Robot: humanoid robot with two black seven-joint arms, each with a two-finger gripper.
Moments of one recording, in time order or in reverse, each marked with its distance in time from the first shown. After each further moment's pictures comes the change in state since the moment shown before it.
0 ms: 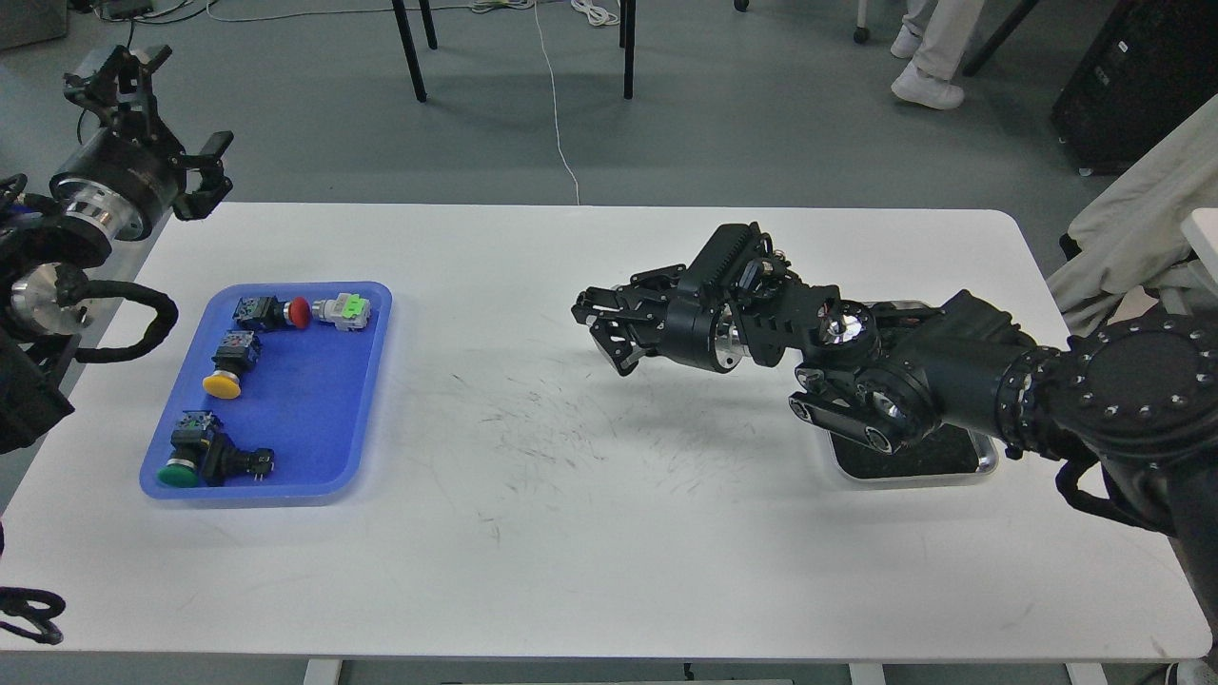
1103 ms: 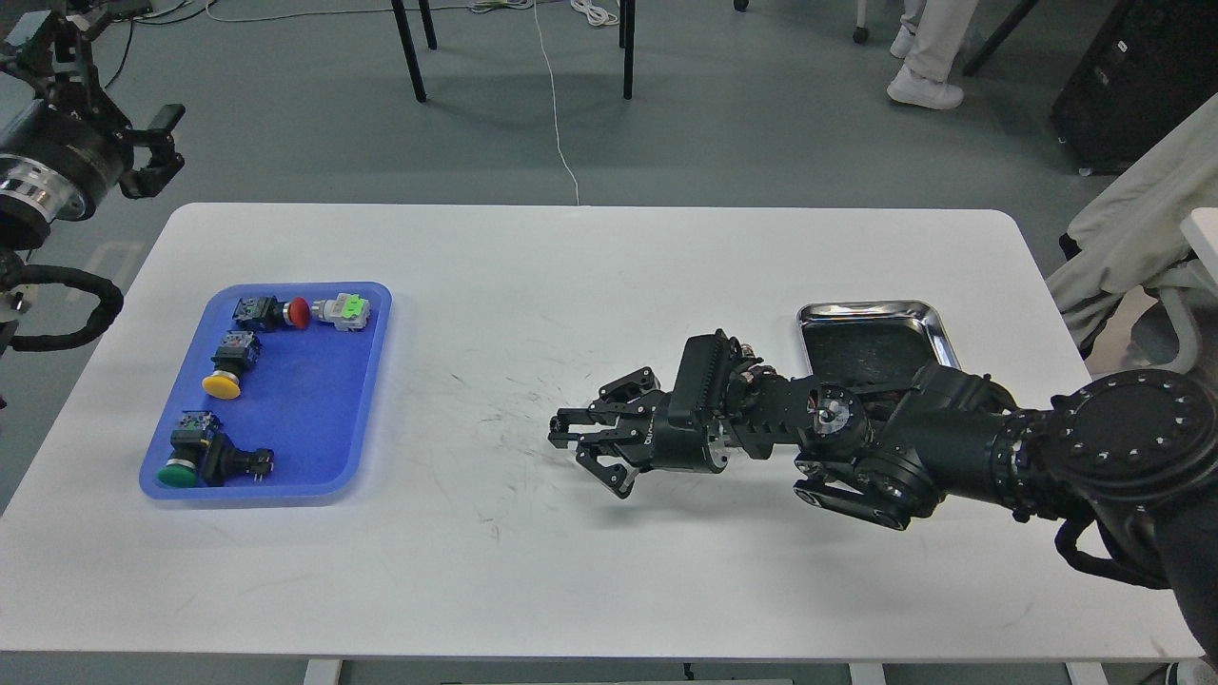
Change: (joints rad) left arm -0.001 0.128 0.000 -0.118 -0.002 0.023 -0.001; right arm -0.113 0.000 0.005 0.099 -0.244 -0.098 0.054
